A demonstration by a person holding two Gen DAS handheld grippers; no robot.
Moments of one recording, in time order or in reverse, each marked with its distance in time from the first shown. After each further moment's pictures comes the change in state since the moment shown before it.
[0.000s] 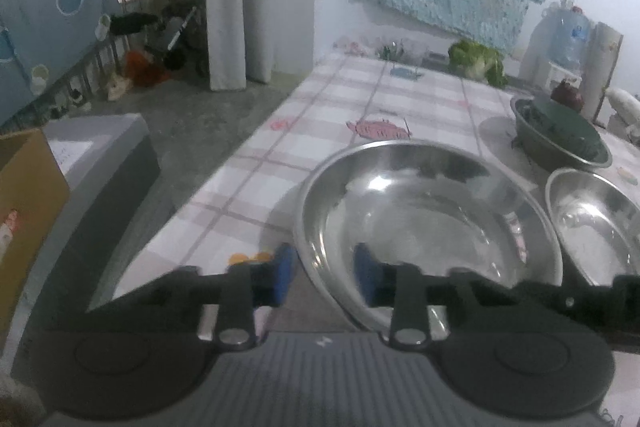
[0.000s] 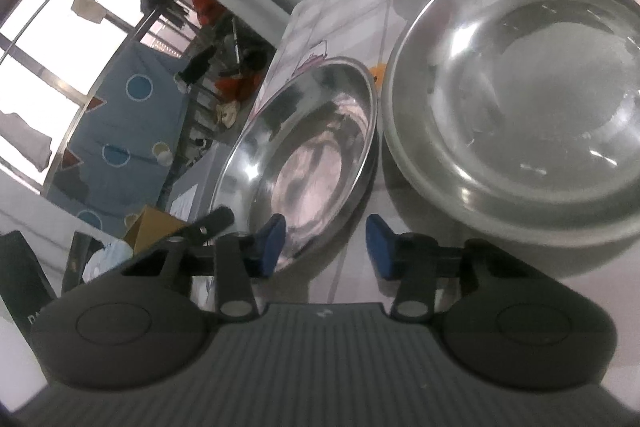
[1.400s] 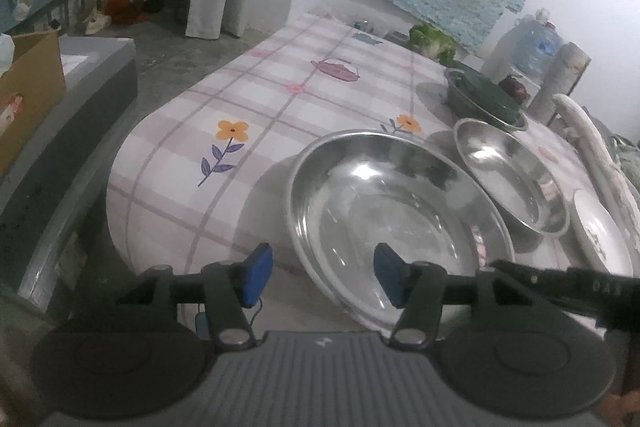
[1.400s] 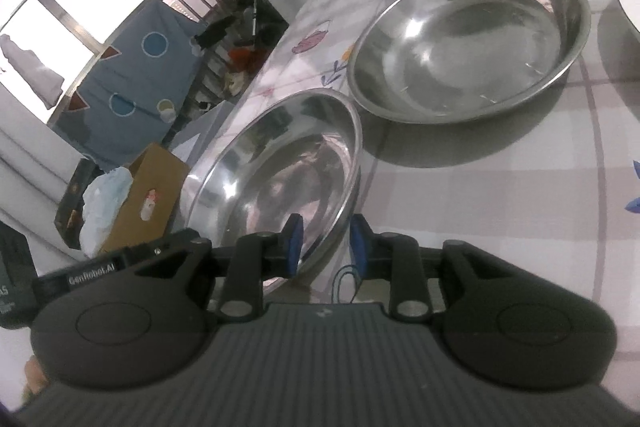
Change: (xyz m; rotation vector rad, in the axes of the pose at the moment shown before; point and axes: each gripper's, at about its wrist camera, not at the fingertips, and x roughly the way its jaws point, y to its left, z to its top) left arm -0.091 0.009 -0.072 -0.143 0.091 -0.176; right arm -0.091 -0.031 -0.043 -0.168 0.047 -0.006
